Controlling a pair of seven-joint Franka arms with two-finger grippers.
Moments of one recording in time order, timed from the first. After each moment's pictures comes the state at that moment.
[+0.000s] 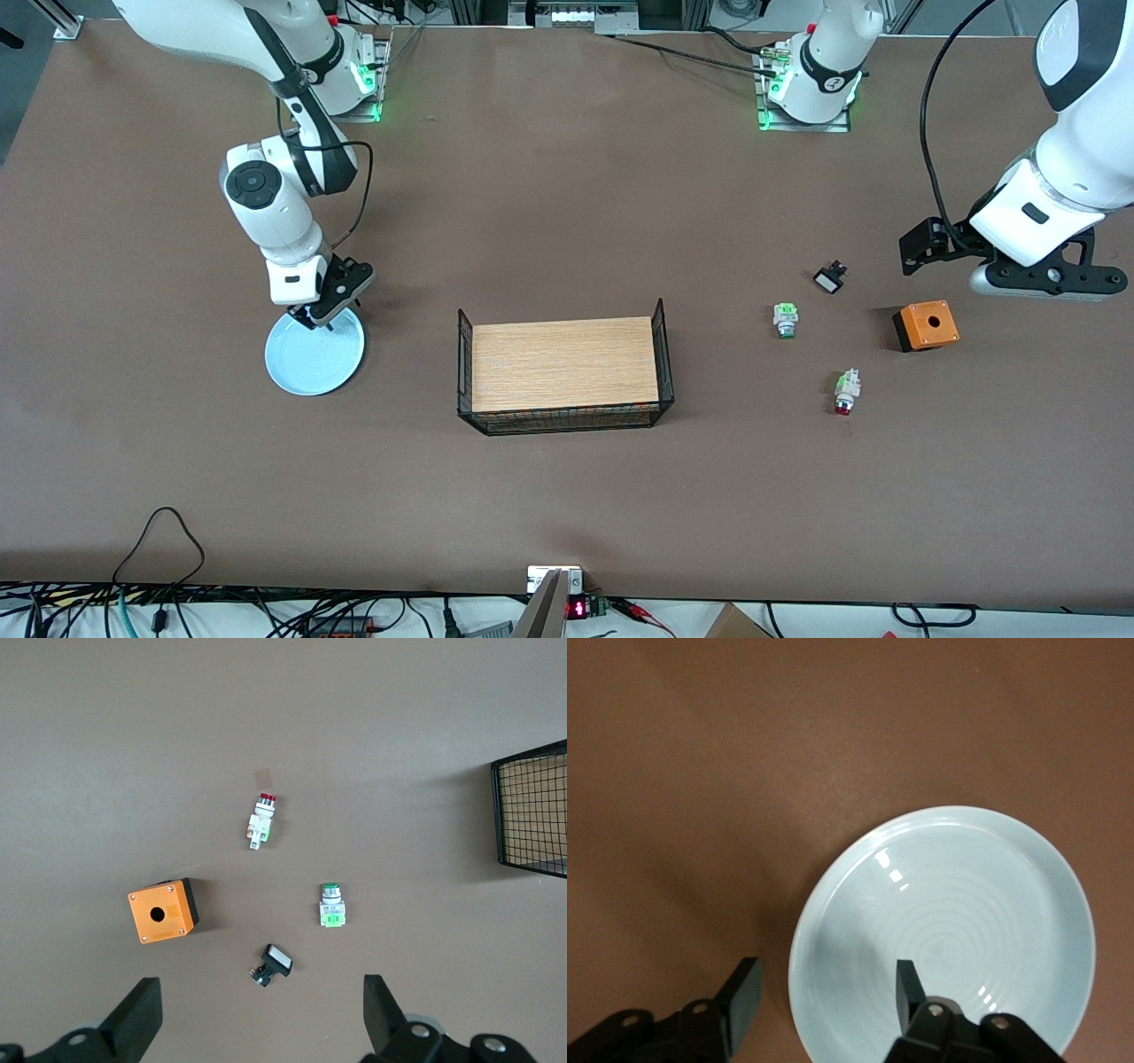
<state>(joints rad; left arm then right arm) -0.01 0.07 -0.09 -1.65 0.04 1.73 -0.05 0.22 0.28 -0.02 -2.34 -0.26 2.78 -0.48</state>
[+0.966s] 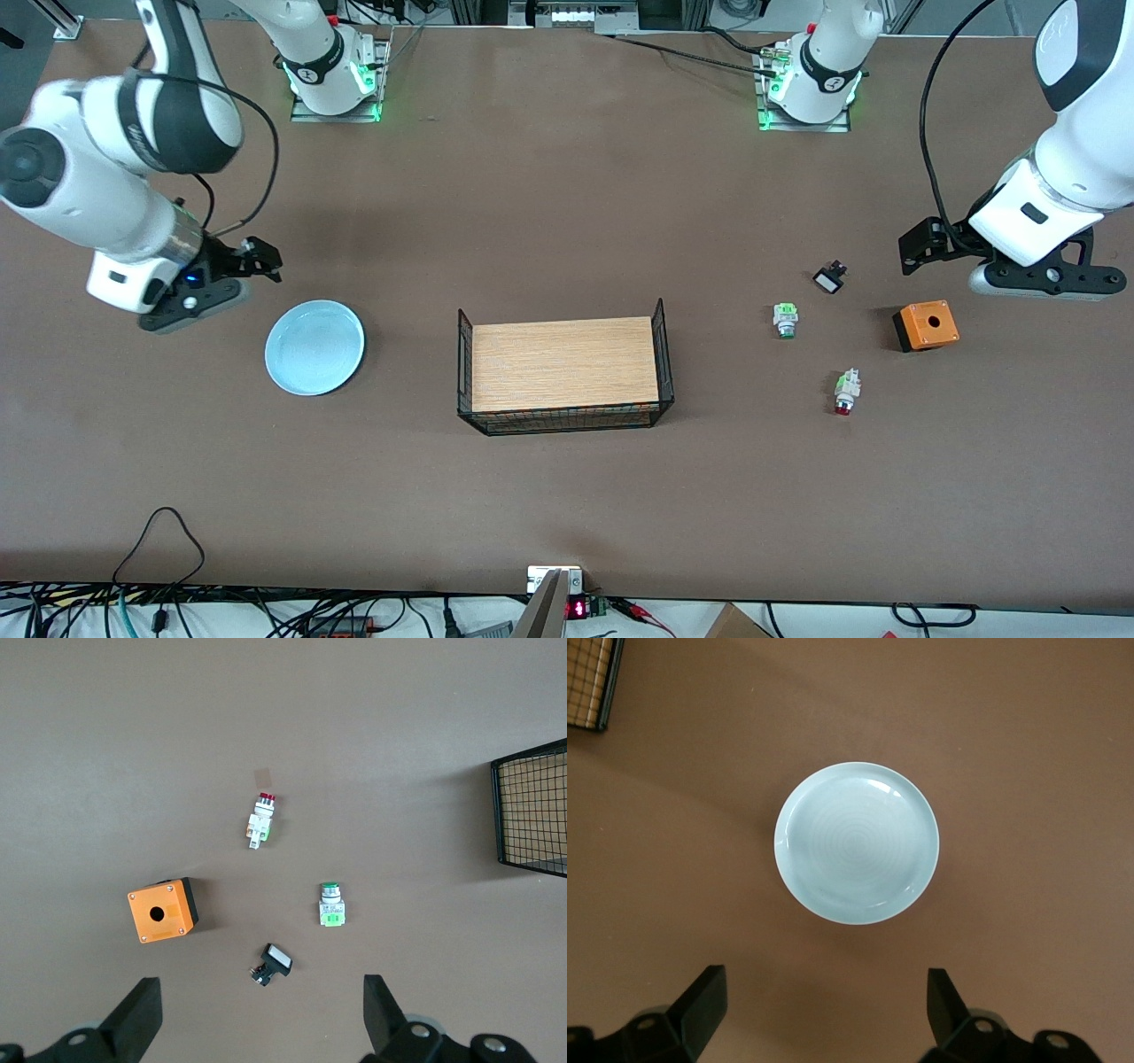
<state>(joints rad) -0.01 0.07 -0.09 -1.65 0.04 1.73 -0.05 0.16 0.11 -0.06 -1.89 0.00 1.95 -0.27</state>
